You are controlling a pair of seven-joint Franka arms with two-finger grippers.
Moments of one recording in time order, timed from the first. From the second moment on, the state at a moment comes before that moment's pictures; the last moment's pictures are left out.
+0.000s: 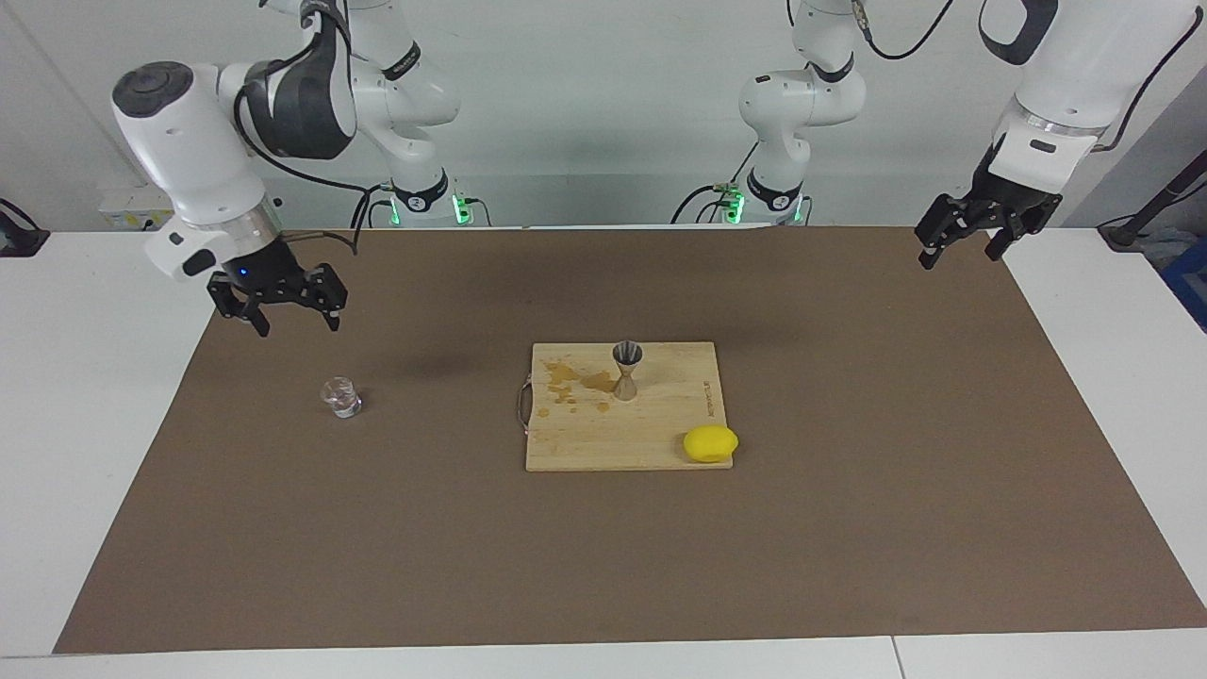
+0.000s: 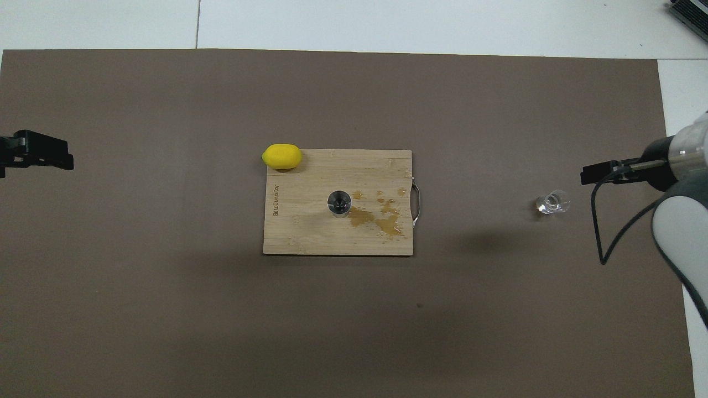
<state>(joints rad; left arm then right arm) 0.02 -0.01 -0.06 -1.56 0.01 1.61 -0.10 -0.02 -0.03 -0.05 -1.80 0.01 1.83 -0.05</state>
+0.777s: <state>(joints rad) 0.02 -0.01 -0.06 -1.56 0.01 1.61 -0.10 -0.07 -0.04 -0.04 -1.65 -0.02 1.63 -0.02</state>
